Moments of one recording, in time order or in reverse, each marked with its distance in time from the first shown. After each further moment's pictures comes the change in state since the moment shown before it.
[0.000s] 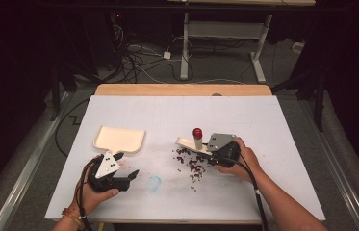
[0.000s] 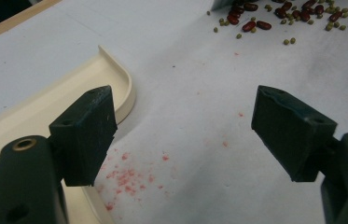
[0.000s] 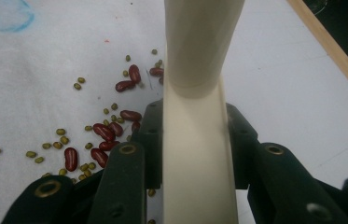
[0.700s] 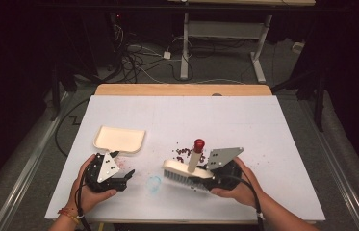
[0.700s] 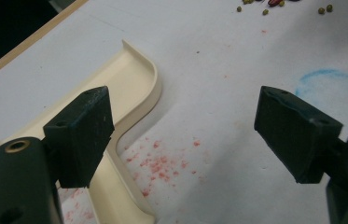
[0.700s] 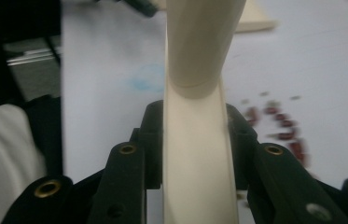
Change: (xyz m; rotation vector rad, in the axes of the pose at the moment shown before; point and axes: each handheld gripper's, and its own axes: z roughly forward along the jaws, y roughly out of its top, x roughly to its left) left arm 0.003 -0.006 -0.001 0.028 0.098 0.101; right arm 0.055 0.020 -0.043 -0.110 0.279 0.137
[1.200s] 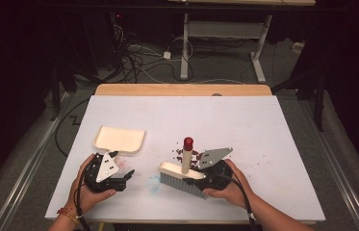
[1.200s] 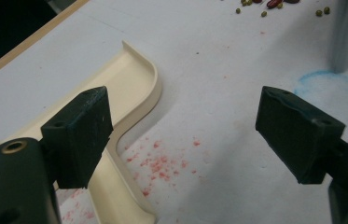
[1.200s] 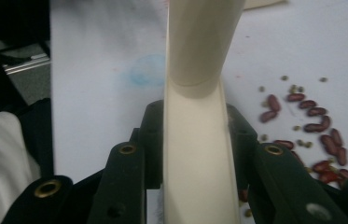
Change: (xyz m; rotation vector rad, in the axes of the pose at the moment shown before) left arm 0.001 -0.001 -0.001 -0.004 -0.008 0.002; right arm -0.007 -0.006 0.027 0.023 0.014 0.076
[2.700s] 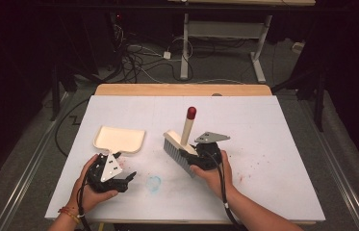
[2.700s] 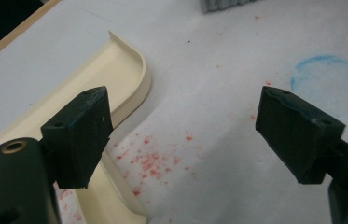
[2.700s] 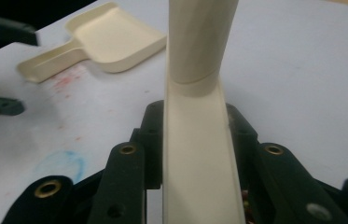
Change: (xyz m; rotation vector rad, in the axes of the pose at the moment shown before) left arm -0.002 0.000 0.007 0.045 -0.021 0.028; right arm -0.032 0.014 0.034 -0.180 -0.313 0.375
